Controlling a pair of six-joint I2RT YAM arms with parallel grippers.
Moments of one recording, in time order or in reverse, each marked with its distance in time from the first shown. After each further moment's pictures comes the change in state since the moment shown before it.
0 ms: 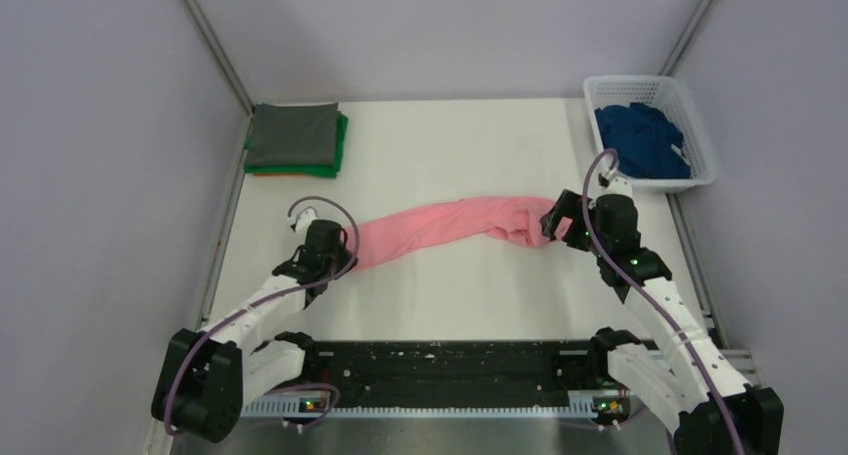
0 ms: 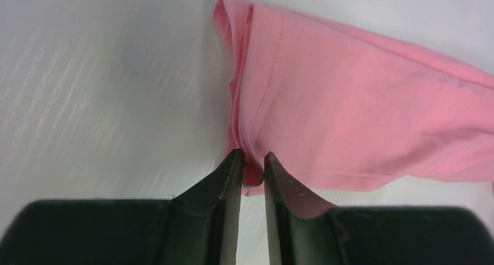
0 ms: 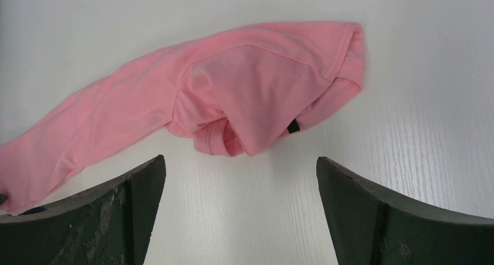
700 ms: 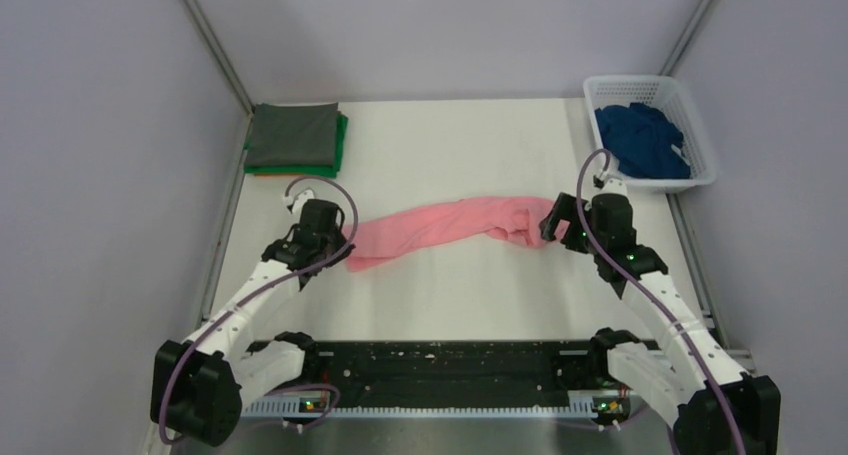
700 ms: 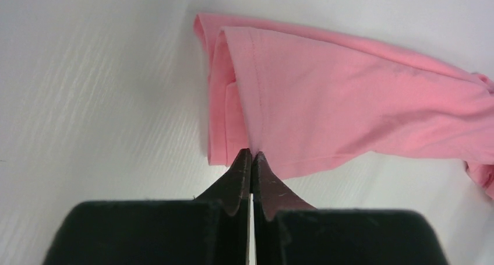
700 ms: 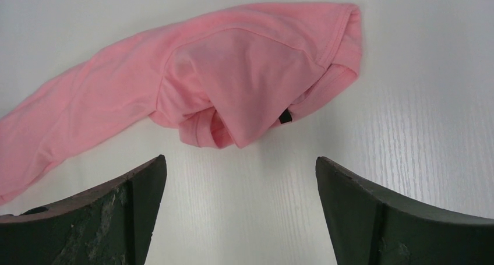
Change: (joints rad) left arm 0.001 -0.015 0.208 -0.258 0.004 0.048; right arm 0.000 0.038 0.000 -0.014 0.002 -0.015
